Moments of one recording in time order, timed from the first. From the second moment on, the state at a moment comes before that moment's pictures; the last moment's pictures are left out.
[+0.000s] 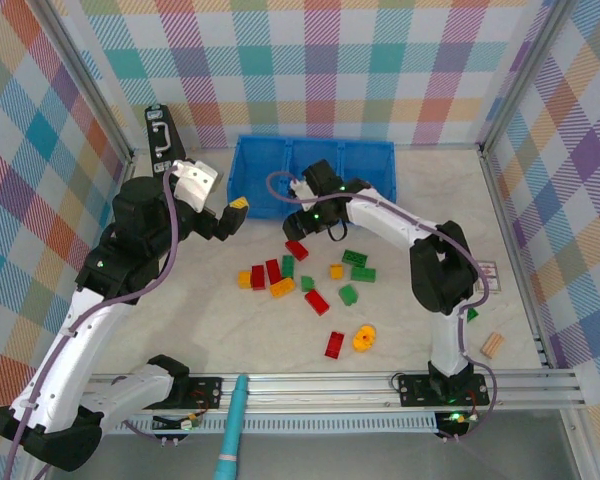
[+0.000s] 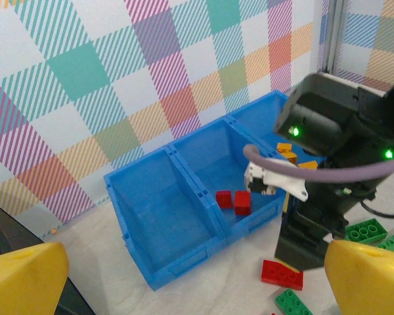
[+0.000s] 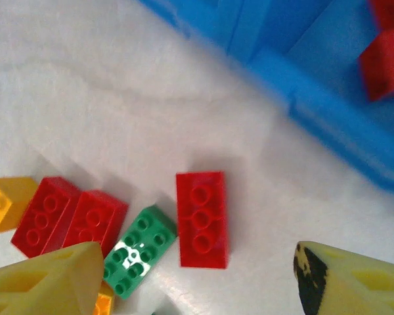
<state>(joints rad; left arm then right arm) -0.43 0.96 1.28 -0.58 0.04 0.25 0.65 2.00 1.65 -0.71 -0.23 0.09</state>
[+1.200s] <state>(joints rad) -0.43 0.98 1.28 -0.58 0.06 0.23 0.71 2.19 1.64 -0.60 -0.08 0.16</state>
